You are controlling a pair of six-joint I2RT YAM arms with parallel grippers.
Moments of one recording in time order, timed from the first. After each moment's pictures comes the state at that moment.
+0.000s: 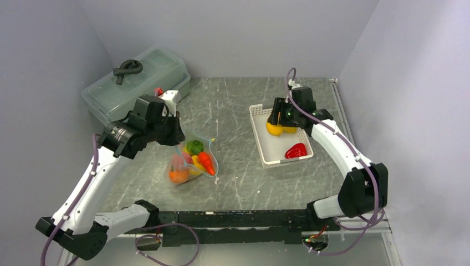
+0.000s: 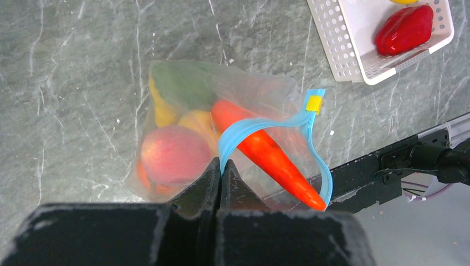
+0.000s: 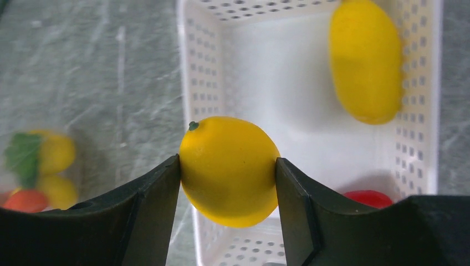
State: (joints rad) left arm -0.49 1.06 1.37 -1.06 0.07 -0.36; right arm 0.26 1.41 1.13 -0.49 -0.07 0.33
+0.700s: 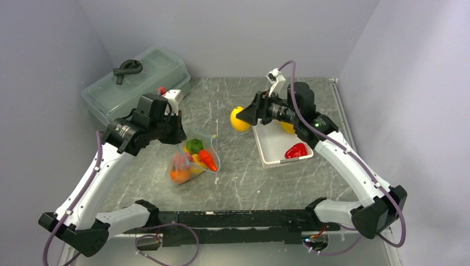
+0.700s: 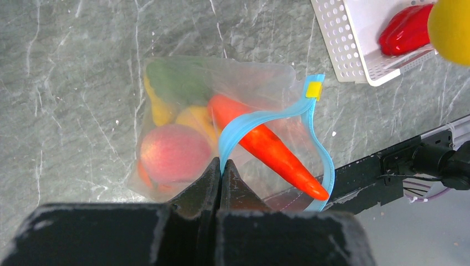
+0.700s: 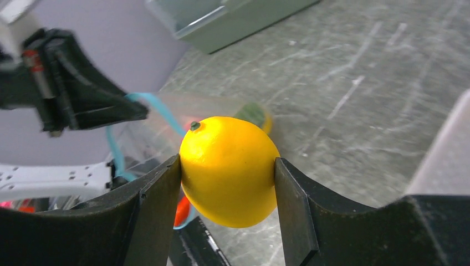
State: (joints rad) left arm -0.49 1.10 1.37 -1.05 0.07 -0.36; right arm 0.49 1.22 1.23 -0.33 -0.46 0.46
